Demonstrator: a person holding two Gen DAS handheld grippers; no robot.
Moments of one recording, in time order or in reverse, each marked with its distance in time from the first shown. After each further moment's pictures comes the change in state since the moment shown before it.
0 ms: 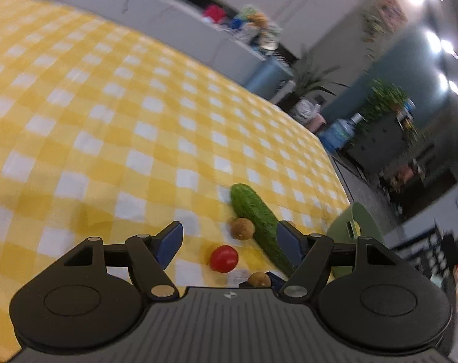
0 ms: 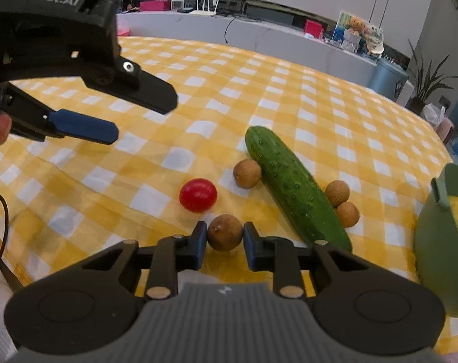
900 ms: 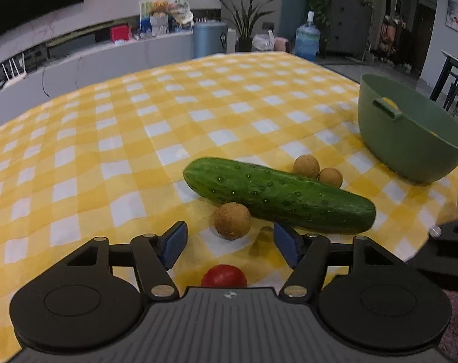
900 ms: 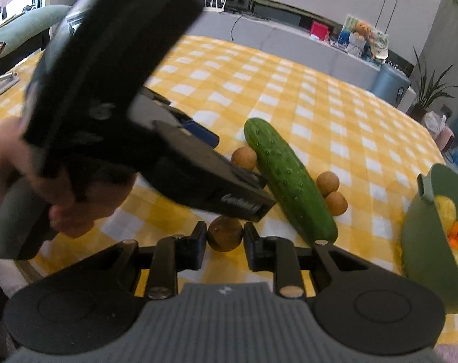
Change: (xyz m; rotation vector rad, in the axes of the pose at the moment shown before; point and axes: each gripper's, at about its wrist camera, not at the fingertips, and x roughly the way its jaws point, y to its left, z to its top) left arm 0.112 -0.060 -0.031 0.649 0.103 0.142; right arm -0.017 -0.001 -0.007 -0.048 0.031 0.008
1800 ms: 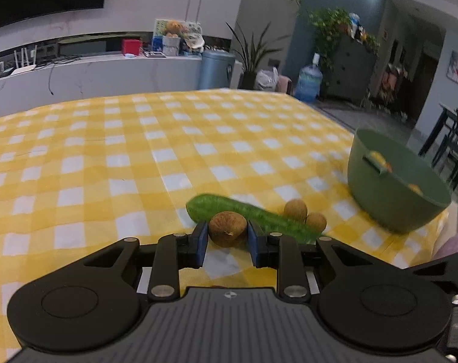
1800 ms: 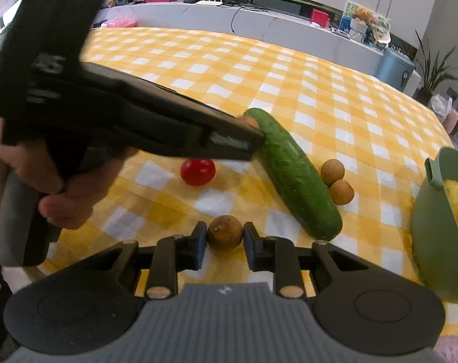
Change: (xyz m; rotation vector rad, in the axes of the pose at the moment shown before) left arm -0.038 0.016 0.005 -0.146 -0.140 -0.056; right arm 0.005 -0.015 0.000 0.067 0.024 0.050
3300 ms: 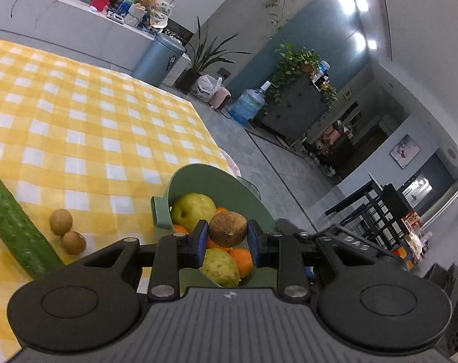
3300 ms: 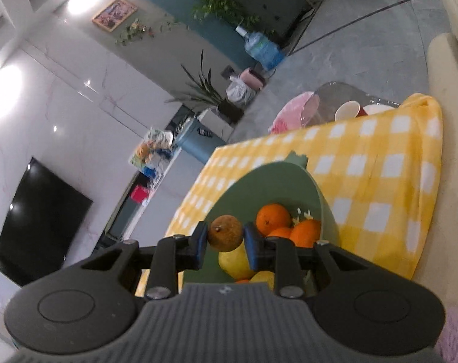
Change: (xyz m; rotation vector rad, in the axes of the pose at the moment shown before) left arm 0.037 -0.125 0.045 -0.359 -0.003 -0.360; right arm -0.101 -0.222 -0.080 1.277 -0.603 -0.155
